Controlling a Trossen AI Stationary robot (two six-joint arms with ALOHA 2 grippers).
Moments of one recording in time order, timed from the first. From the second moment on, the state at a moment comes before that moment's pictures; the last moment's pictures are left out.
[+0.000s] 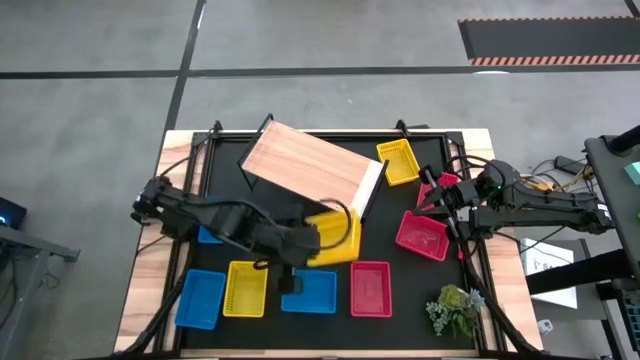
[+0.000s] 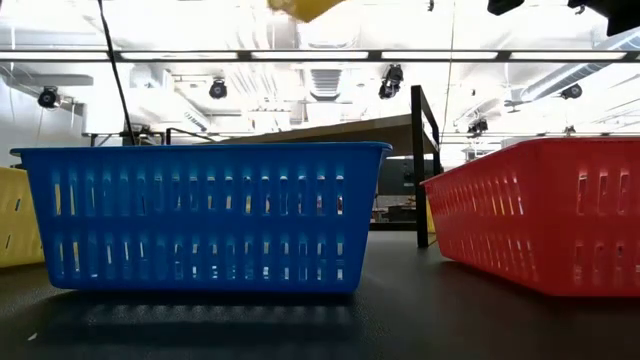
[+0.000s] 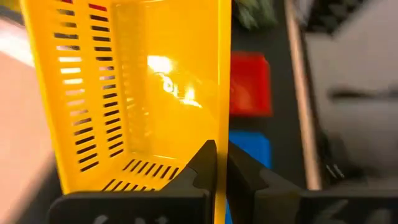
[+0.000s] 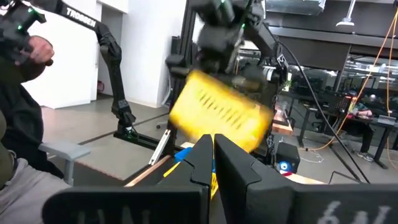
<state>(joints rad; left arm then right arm) -0.37 1.76 2.09 -1.19 -0.27 -0.35 -0.16 0.45 0.47 0.26 -0.57 -0.09</state>
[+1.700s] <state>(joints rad) 0.18 1.75 1.90 -1.34 -0.32 -0.40 -0.16 0.46 0.47 0.22 -0.57 -0.08</state>
